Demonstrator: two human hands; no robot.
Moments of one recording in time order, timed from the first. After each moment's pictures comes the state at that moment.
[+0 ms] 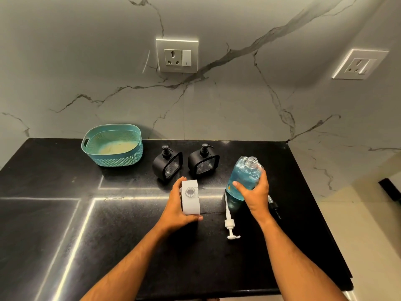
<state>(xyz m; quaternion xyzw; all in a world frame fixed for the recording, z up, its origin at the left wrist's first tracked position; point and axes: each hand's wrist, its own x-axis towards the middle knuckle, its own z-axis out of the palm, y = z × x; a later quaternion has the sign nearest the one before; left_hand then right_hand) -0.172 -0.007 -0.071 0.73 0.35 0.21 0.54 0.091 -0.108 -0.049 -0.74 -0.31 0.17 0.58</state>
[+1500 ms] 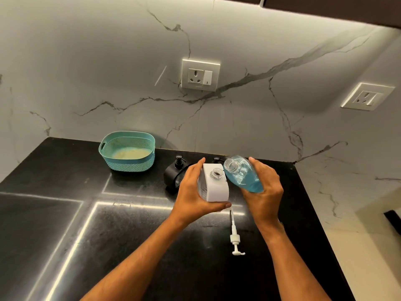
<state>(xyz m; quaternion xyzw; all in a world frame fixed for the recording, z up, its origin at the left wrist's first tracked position) -0.148 -0.012 0.051 0.76 0.32 0.37 0.42 0.047 -0.097 0.056 -0.66 -0.55 -0.12 0.50</state>
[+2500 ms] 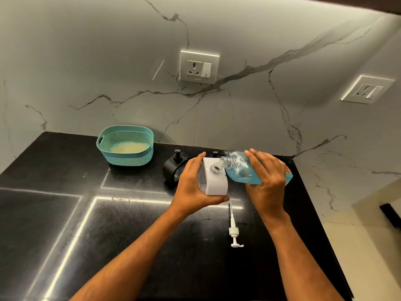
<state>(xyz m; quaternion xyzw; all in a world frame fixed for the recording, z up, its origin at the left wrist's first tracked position) -0.145 -0.007 0.041 0.78 0.30 0.36 0.42 0.061 -0.101 0.063 -0.68 -0.59 -0.23 0.37</state>
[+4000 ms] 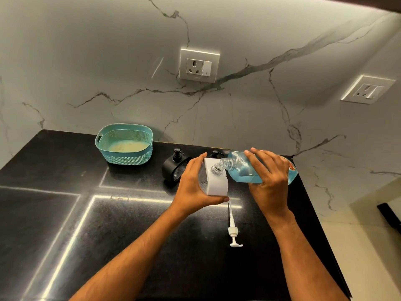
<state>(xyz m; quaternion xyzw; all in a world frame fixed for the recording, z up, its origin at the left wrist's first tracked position) -0.141 -0.003 0.035 0.78 0.30 0.35 0.42 0.069 -0.102 0.069 -0.67 -0.61 -0.26 0.33</state>
